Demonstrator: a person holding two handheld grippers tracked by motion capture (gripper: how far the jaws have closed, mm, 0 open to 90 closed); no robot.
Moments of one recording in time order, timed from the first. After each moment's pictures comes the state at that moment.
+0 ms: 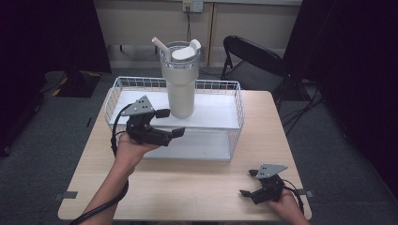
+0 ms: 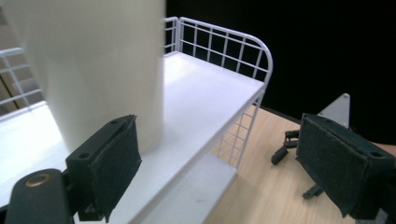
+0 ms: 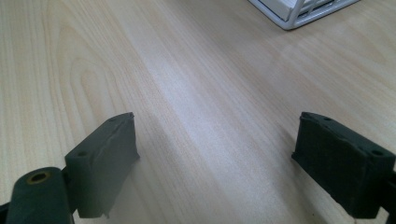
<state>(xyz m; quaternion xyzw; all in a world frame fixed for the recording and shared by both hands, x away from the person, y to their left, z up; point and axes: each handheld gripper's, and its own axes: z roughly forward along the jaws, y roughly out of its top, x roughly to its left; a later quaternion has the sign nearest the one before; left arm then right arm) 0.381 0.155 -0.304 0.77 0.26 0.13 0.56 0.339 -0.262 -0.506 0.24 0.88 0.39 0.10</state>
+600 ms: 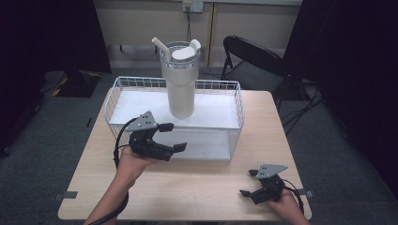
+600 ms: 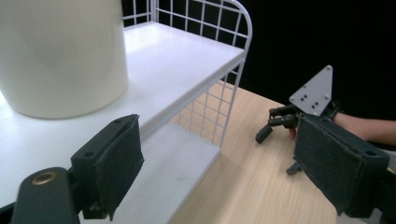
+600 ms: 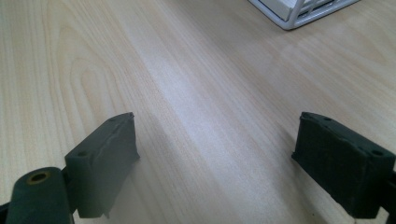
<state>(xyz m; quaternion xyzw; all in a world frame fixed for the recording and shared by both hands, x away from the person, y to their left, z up) 0.364 0.152 -0.335 0.79 0.25 0.10 0.56 0.339 -0.262 -0.506 0.24 0.88 0.39 0.10</state>
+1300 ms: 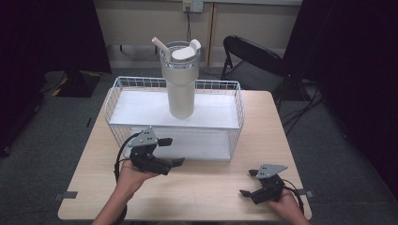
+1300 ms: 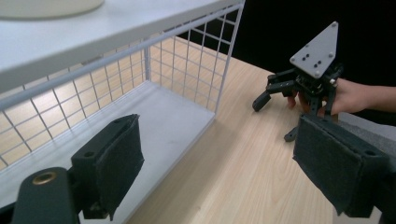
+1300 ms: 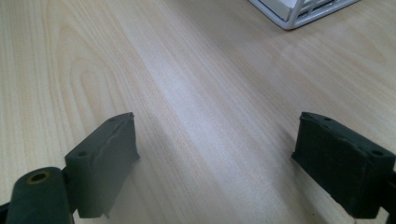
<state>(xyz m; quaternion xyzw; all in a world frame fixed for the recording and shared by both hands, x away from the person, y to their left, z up) 0.352 0.157 -0.377 0.80 0.25 0.08 0.53 0.339 -0.262 -0.506 0.24 0.88 0.39 0.10</state>
